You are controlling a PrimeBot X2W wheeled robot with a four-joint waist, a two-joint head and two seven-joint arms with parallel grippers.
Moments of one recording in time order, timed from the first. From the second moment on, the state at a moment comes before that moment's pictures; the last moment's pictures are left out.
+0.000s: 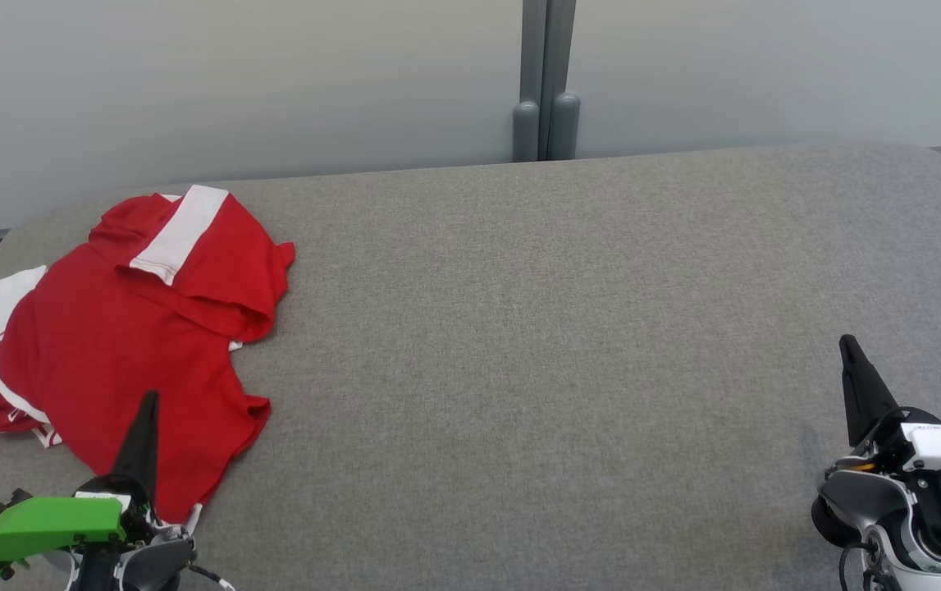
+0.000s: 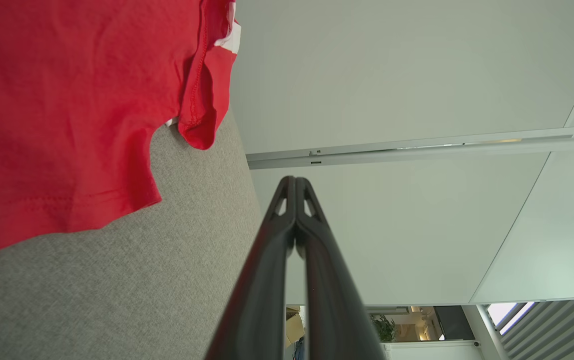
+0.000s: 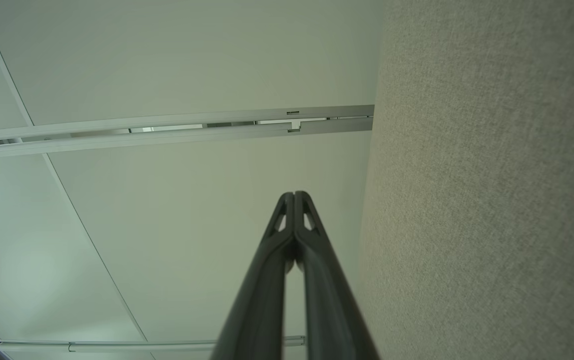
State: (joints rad) left arm -0.06 0.04 0.09 0.27 -1.60 -0.12 0.11; right arm -0.05 -0.03 -0.13 0.28 1.61 0.12 0.11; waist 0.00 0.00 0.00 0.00
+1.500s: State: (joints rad) left arm -0.01 0.02 0.06 0.31 -1.59 -0.12 0.09; right arm 0.00 -0.01 -0.11 0.32 1.58 0.11 0.09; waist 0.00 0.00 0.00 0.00
